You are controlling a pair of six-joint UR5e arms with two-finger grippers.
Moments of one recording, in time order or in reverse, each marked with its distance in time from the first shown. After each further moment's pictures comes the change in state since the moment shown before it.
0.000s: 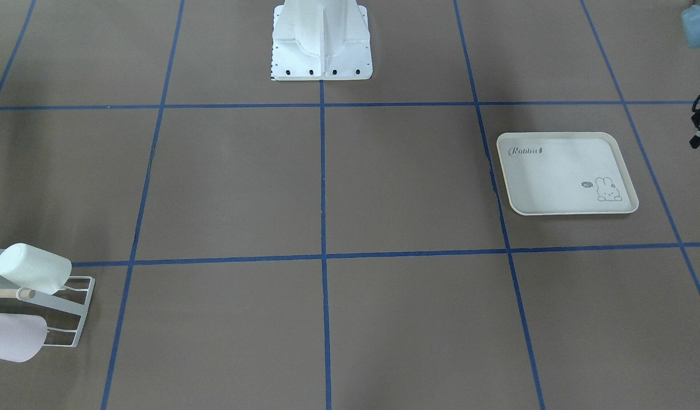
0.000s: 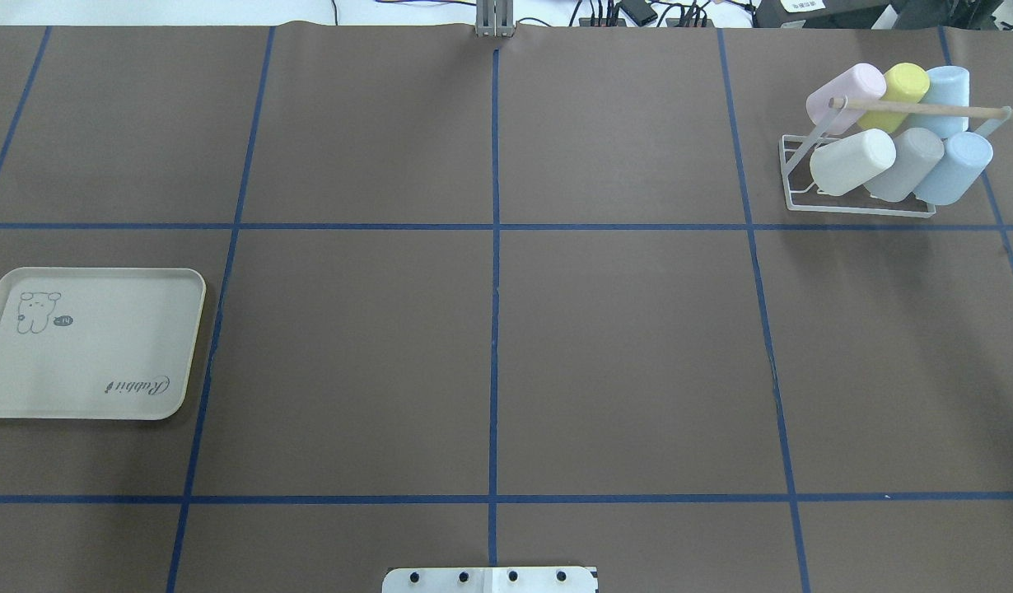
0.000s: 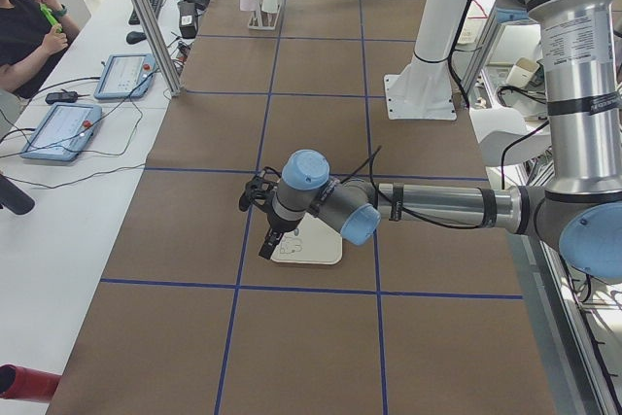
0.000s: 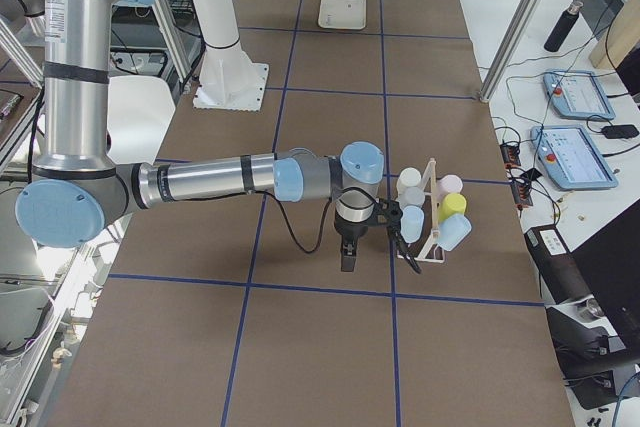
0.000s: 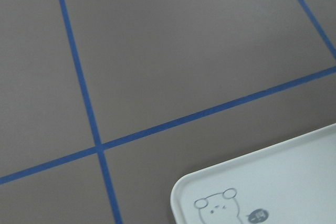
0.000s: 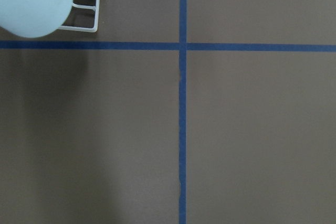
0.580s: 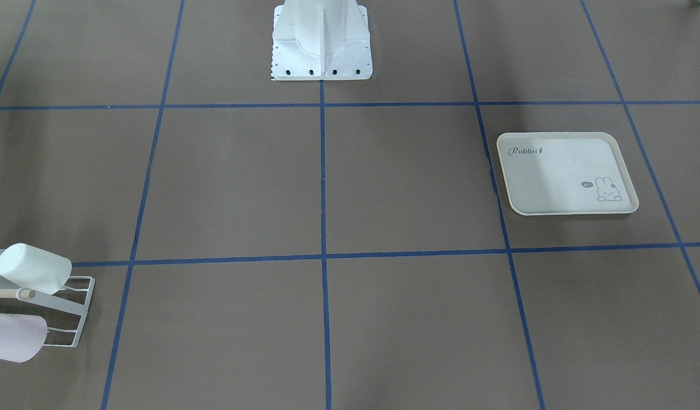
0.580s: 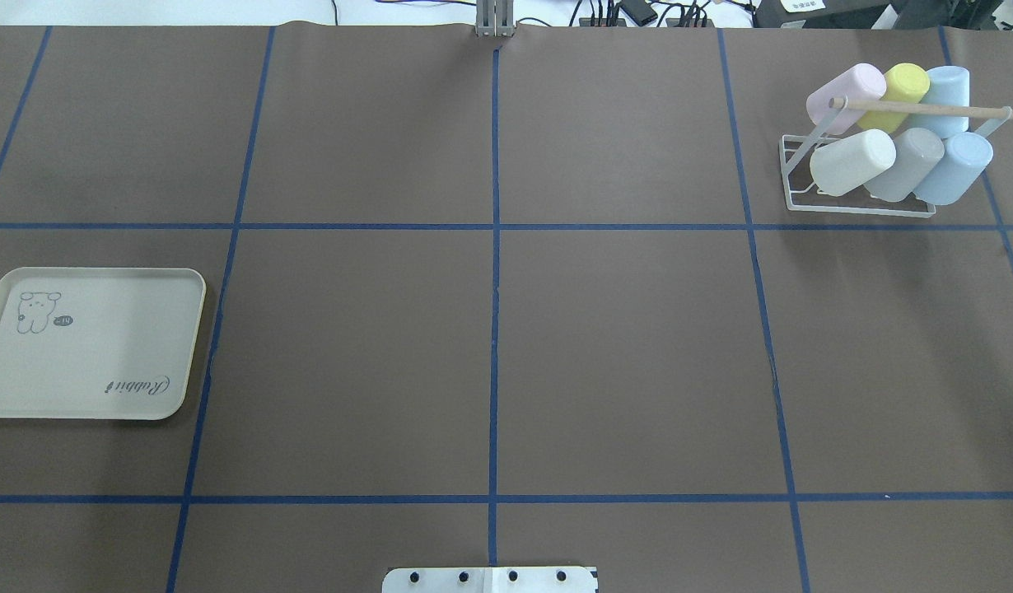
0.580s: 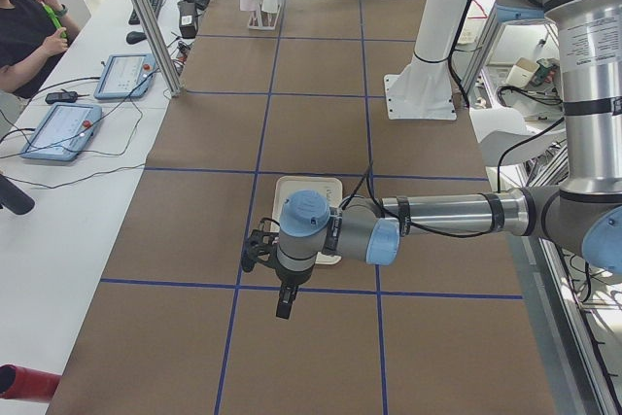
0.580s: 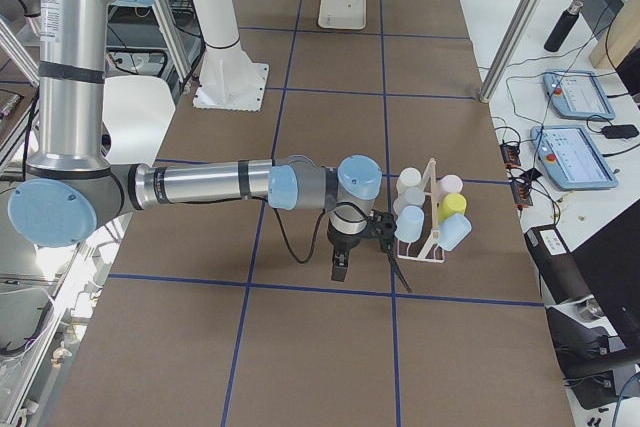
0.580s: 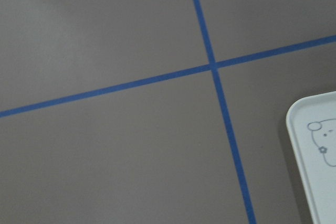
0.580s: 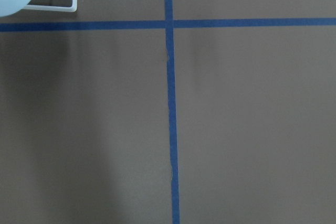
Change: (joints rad) left arm -0.139 0.018 0.071 0.229 0.005 0.143; right arm 0.053 -0.025 -0.015 -0.038 0.069 -0.088
